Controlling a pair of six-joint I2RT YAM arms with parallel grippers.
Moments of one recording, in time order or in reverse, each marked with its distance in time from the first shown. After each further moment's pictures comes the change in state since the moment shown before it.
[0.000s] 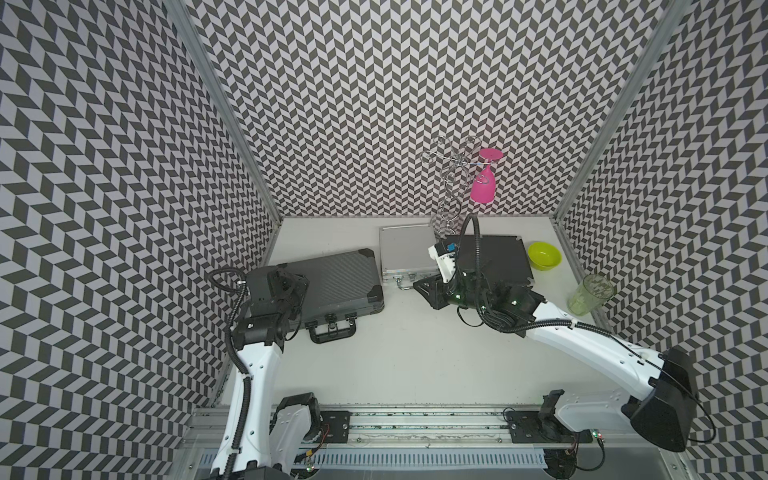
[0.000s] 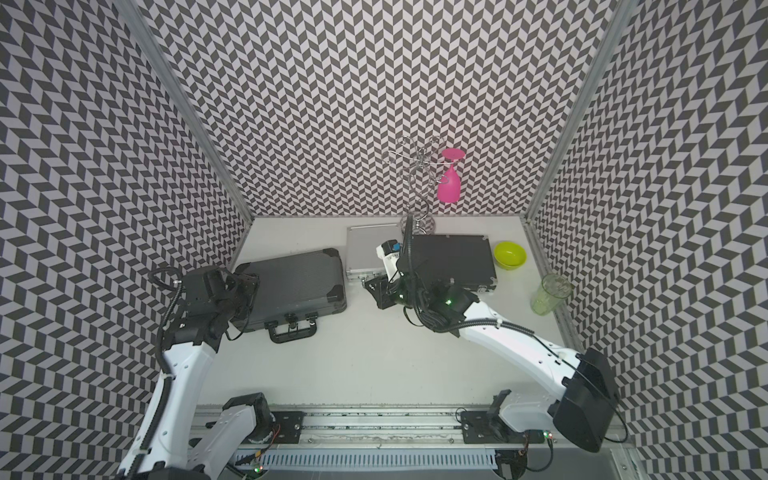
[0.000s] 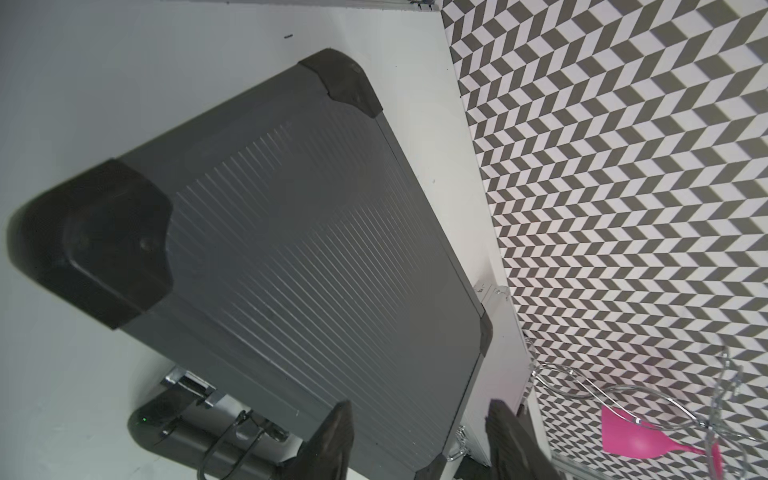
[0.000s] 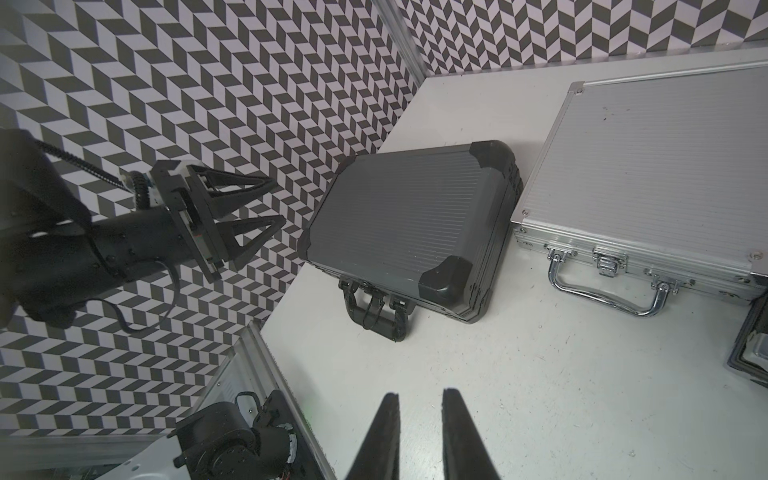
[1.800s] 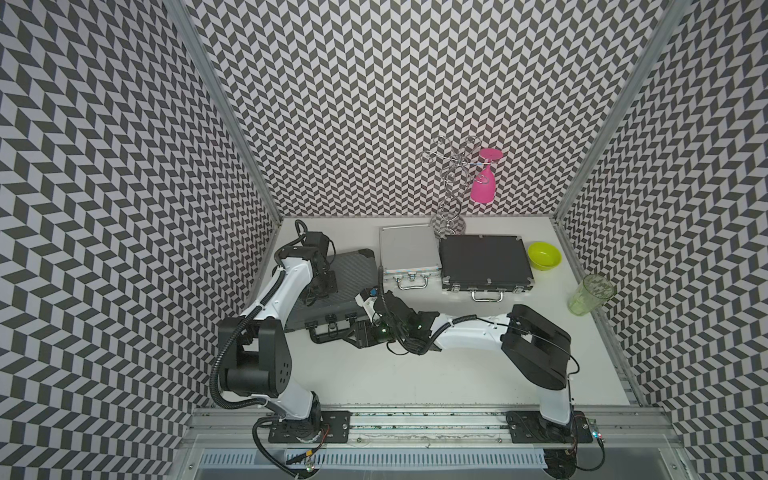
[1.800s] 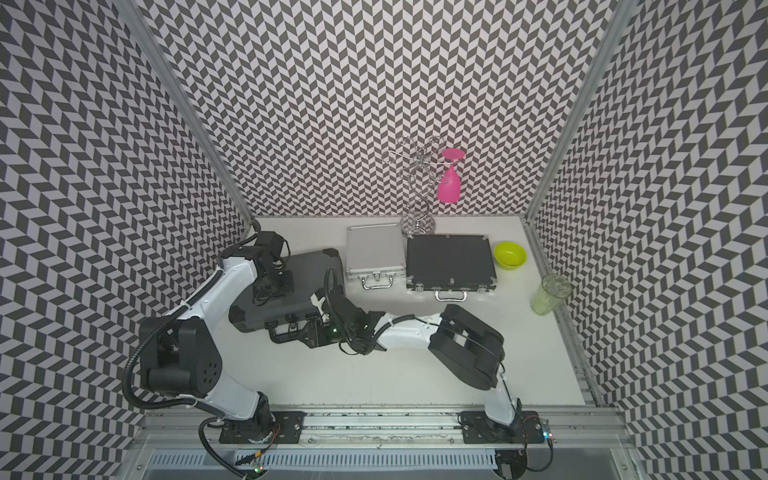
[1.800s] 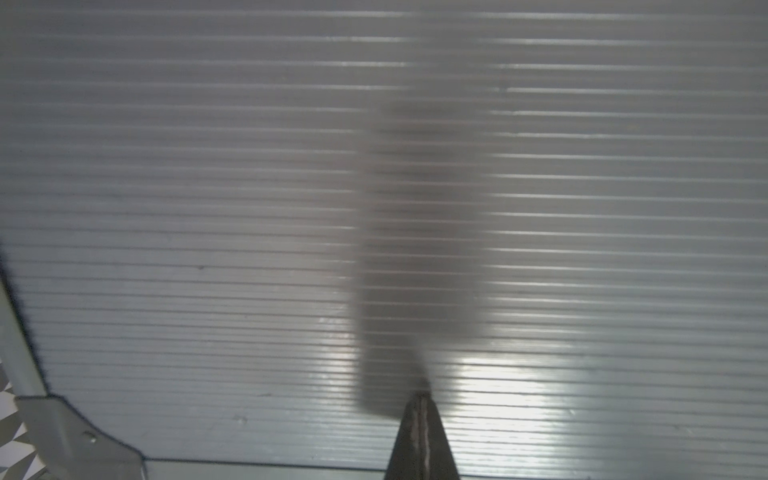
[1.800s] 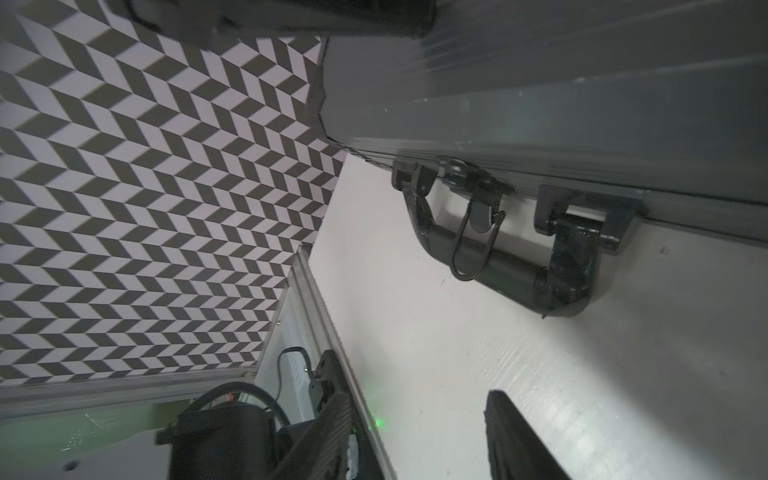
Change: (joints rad) left arm -0.241 0.665 0.381 -0.455 -0.173 0.746; right arm 0.286 0.678 0.162 0.429 -0.136 0.376
